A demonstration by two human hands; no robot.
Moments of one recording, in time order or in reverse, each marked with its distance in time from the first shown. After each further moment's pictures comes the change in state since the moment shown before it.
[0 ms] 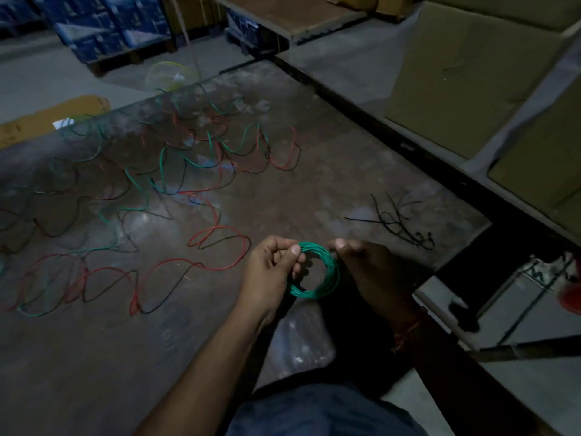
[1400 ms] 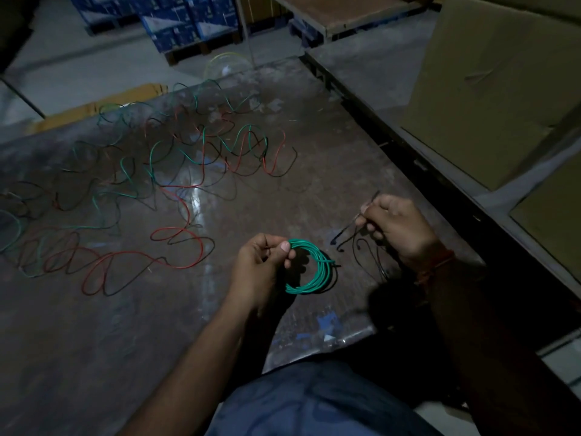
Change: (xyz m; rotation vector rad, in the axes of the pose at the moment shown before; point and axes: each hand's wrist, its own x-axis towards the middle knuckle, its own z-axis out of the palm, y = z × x) left_hand 0.029 -0.001 0.106 -0.075 0.301 -0.043; right_hand 0.170 0.026 -0.116 0.092 -0.327 0.052
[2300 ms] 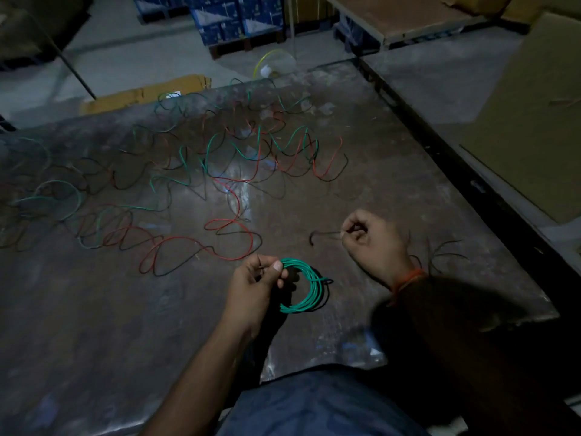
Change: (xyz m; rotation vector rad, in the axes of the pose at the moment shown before) left_hand -0.015 -0.002 -0.090 0.002 0.152 0.001; right_hand 0.009 0.003 0.107 -0.475 -0.082 -0.330
